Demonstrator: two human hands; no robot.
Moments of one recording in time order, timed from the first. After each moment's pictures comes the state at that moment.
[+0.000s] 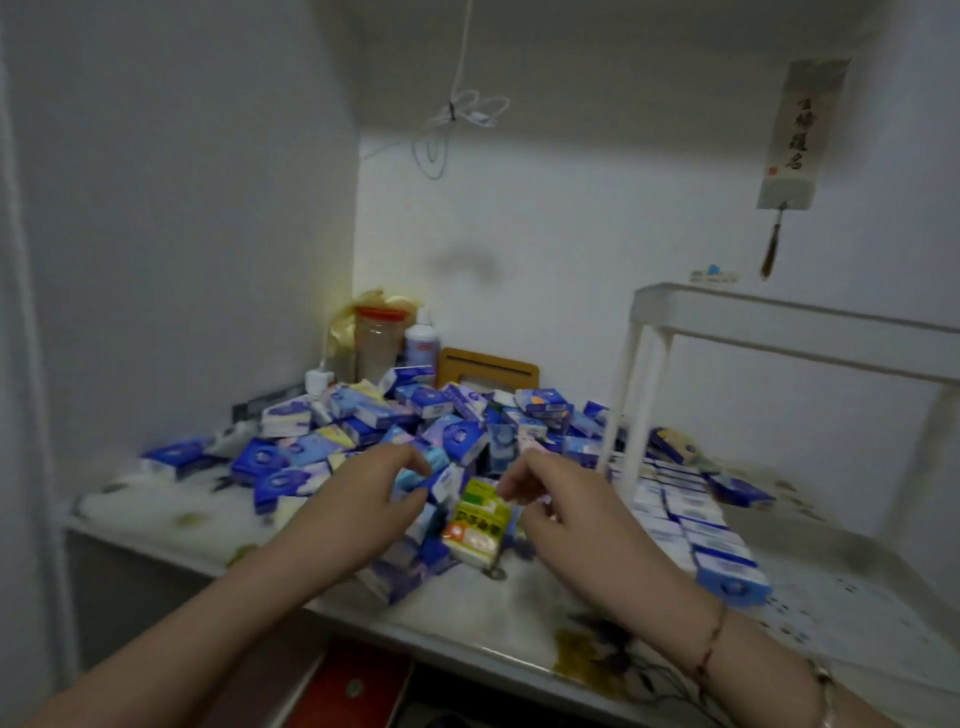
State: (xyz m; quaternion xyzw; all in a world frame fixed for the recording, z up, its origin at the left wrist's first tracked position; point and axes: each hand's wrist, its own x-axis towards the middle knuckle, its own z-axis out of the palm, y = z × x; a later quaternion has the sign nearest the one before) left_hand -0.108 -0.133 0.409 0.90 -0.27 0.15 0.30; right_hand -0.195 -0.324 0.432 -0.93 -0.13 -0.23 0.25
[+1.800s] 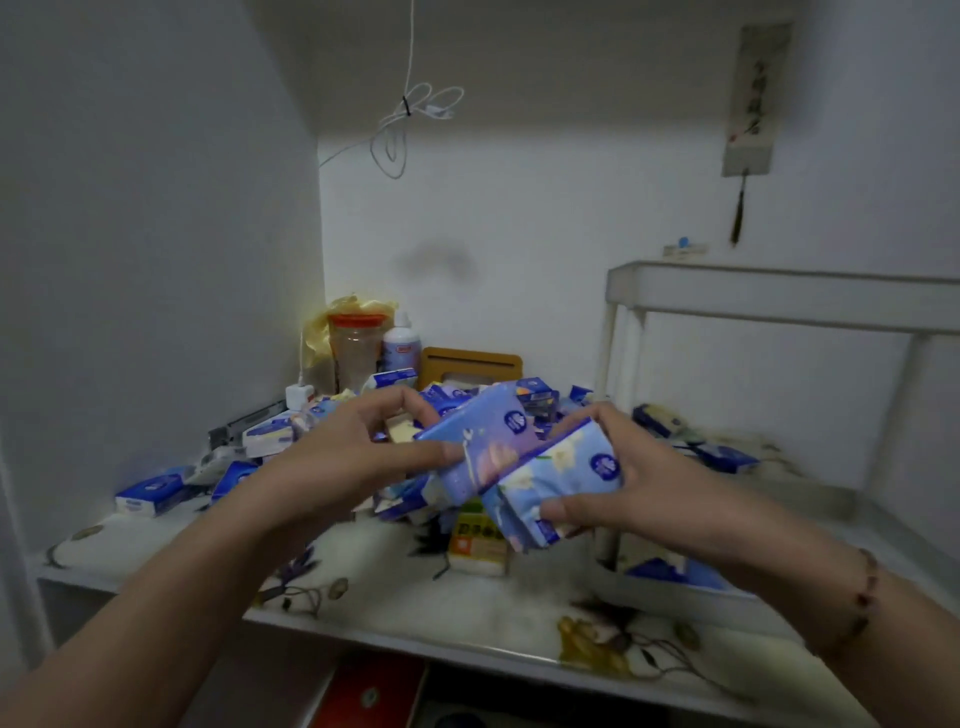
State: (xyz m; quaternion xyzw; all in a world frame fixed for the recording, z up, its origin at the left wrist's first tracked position) left_hand -0.128 -0.127 0.465 0.74 -0.30 -0.03 0.59; right_hand -0.222 -0.348 0.464 -0.88 -0.05 -0.11 0.47
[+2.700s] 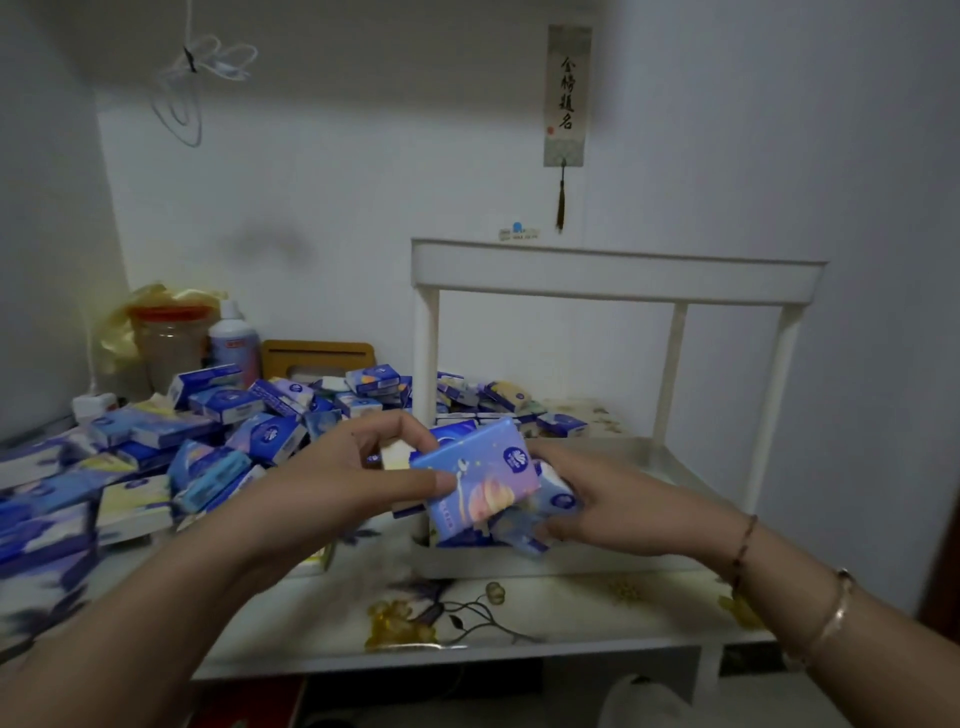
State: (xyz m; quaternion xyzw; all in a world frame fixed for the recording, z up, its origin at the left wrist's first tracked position) left_hand -0.179 -0.244 0.451 0.72 -0.39 -0.16 0.55; right_hand -0.267 -0.480 0.424 -0.97 -0.02 -0.09 0.24
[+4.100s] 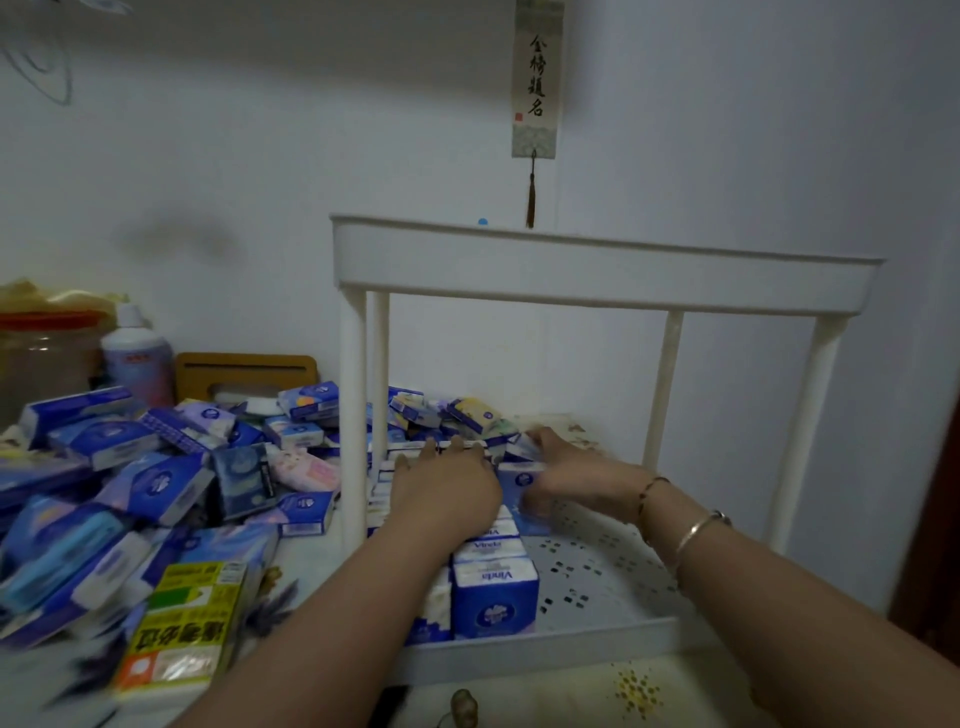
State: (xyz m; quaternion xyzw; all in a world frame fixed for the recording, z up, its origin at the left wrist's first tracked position) left_hand -0.090 -0.430 0.406 0.92 -0.38 0.04 0.08; right_hand -0.156 -0.571 0.409 -0.90 0.21 -0.06 0.38
